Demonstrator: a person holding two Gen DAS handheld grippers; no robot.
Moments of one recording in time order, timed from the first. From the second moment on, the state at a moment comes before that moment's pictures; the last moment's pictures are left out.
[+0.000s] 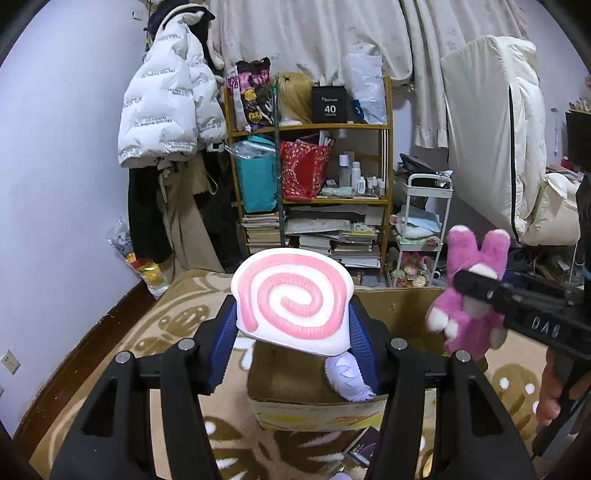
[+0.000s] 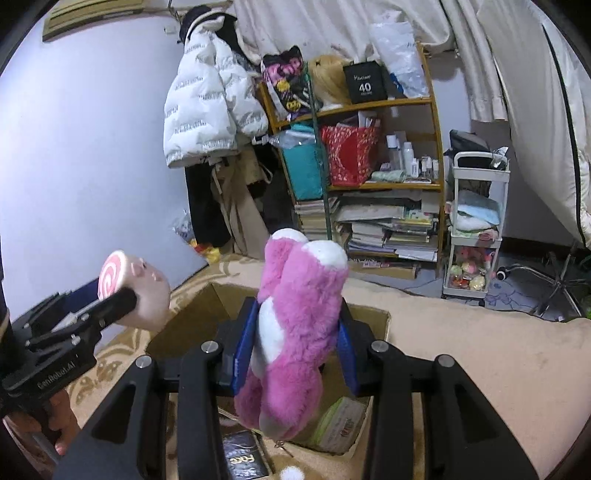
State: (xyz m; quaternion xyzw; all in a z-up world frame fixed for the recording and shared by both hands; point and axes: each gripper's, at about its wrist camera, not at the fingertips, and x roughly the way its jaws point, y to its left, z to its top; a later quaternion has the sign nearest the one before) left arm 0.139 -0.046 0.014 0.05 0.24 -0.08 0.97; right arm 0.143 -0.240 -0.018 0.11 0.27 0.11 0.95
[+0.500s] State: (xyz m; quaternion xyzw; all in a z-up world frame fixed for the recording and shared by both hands) left arm 0.164 -0.058 -0.032 0.05 0.31 -0.09 0.95; right arm 0.161 -0.254 -0.056 0.15 0.32 0.12 0.93
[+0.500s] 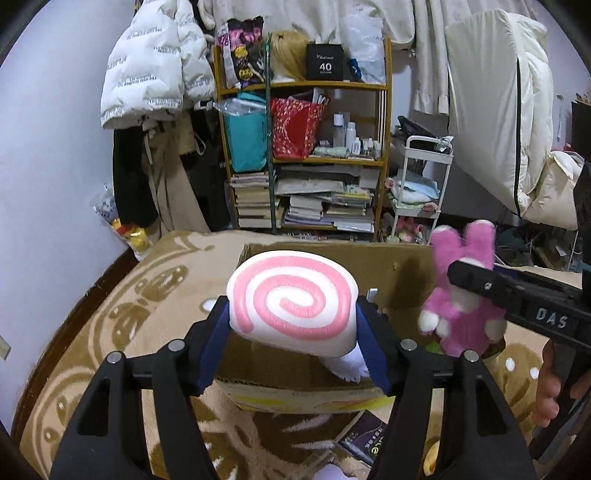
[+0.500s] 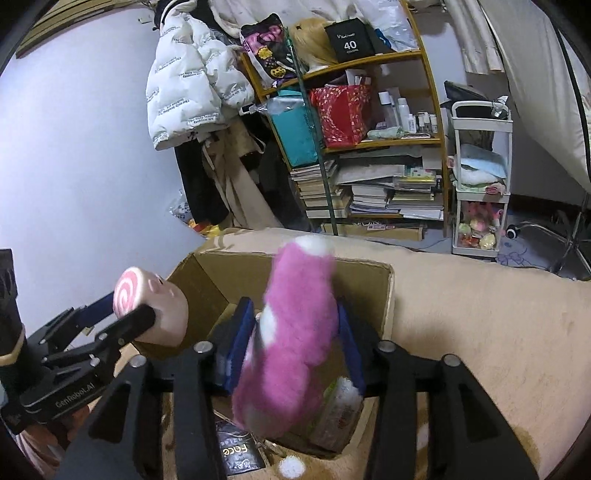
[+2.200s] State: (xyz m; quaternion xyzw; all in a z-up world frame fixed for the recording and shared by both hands) left arm 0.013 -0.042 -0.008 0.06 0.36 -0.08 0.93; right arm 0.007 -0.249 -0.005 0.11 0.35 0.08 0.93
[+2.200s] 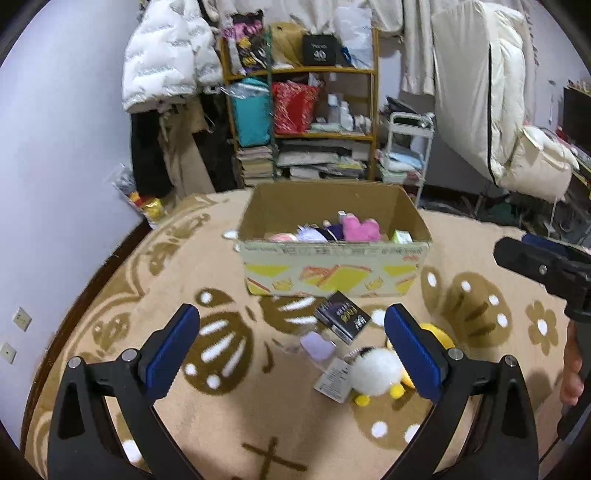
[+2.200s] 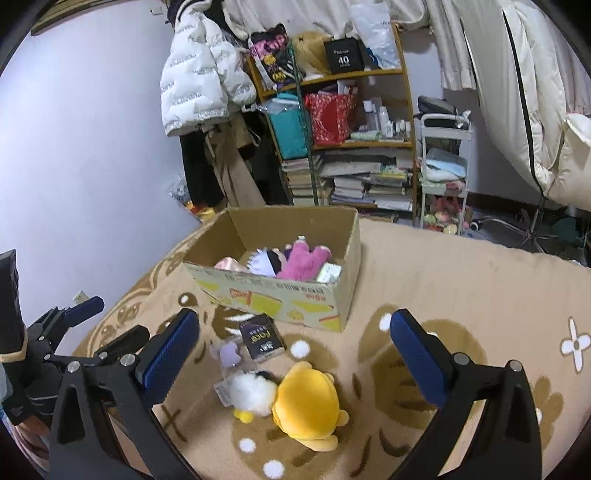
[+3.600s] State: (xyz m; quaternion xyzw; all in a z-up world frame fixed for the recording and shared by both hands) left arm 0.055 -0.096 -0.102 0.08 0.49 -0.14 0.86; right arm 0.051 -0.254 -0.118 0.20 0.53 0.05 0.82
